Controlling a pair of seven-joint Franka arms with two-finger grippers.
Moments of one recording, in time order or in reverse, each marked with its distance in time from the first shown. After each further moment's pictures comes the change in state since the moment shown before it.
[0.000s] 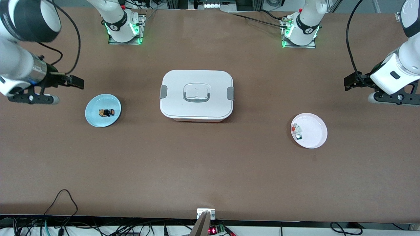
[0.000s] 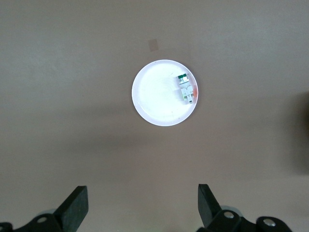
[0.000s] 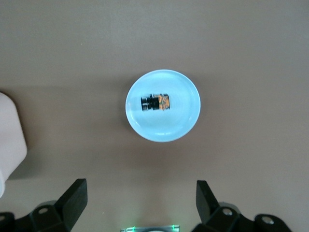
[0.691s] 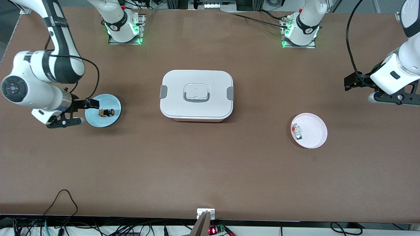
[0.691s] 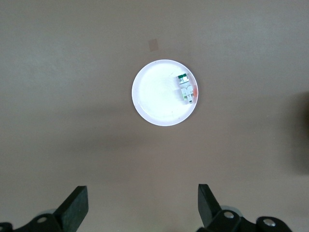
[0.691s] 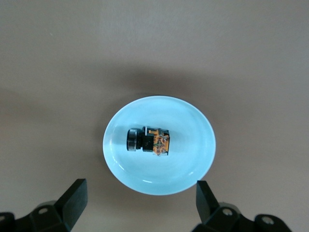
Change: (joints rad) left arm 0.000 0.000 0.000 0.000 0.000 -0.001 0.000; right arm -0.052 0.156 -0.005 -0.228 -0.001 0.390 -0.209
